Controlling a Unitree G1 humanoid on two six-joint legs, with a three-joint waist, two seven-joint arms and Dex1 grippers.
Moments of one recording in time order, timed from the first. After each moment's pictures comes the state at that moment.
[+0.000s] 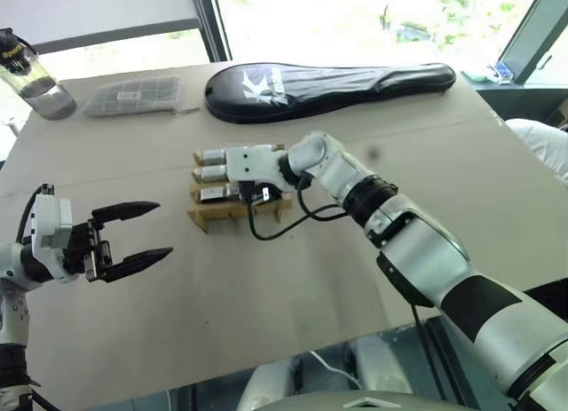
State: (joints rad) left arm -0.02 0.93 0.48 0.25 -0.63 -0.01 -1.55; right arm -1.33 0.12 0.41 1.10 -0.21 -0.02 1.00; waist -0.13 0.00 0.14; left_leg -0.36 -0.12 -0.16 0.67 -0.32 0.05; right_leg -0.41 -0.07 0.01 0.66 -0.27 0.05
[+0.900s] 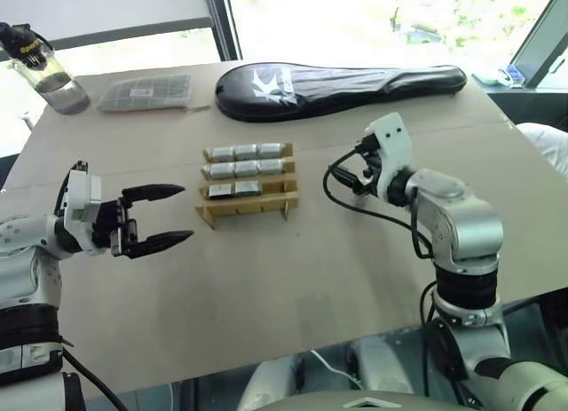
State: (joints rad) left arm -0.28 0.90 0.33 0.39 -0.58 -0.02 -1.61; right arm -0.59 -0.01 -0.01 -0.42 -0.05 1.18 0.46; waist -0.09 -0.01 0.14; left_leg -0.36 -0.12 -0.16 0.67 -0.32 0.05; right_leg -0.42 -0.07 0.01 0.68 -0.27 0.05
